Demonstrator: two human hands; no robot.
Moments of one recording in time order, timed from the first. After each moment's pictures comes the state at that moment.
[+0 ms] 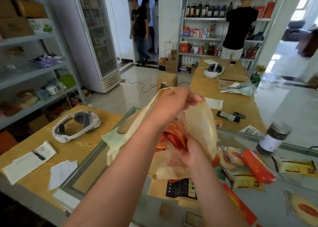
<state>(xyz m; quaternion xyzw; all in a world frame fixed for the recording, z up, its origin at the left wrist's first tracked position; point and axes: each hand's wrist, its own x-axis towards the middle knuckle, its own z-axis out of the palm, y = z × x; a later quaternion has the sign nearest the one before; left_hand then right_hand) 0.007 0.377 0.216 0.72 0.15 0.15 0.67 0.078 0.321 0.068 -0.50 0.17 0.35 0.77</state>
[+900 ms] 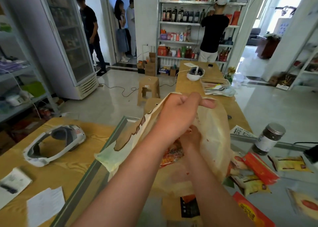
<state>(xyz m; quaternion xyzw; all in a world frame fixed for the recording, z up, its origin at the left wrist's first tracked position) 0.001 0.431 0.217 0.73 0.02 0.16 0.66 0.115 0.393 0.056 -0.78 0.07 0.04 0.62</state>
